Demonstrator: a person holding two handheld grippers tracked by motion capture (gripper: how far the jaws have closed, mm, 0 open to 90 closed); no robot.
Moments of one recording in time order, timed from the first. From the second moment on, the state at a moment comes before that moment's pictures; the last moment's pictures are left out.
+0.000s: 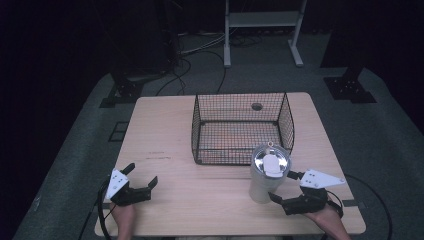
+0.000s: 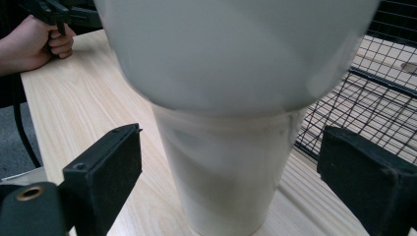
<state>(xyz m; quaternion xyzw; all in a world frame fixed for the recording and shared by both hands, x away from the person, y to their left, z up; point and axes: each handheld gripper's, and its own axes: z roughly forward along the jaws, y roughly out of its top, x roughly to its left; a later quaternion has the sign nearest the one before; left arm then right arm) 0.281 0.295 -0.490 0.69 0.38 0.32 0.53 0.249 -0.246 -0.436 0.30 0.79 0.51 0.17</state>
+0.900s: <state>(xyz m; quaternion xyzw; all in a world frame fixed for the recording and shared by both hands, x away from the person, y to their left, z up) 0.281 0.295 -0.490 0.69 0.38 0.32 0.53 0.267 -0.219 -0.450 0.29 0.77 0.54 0.20</state>
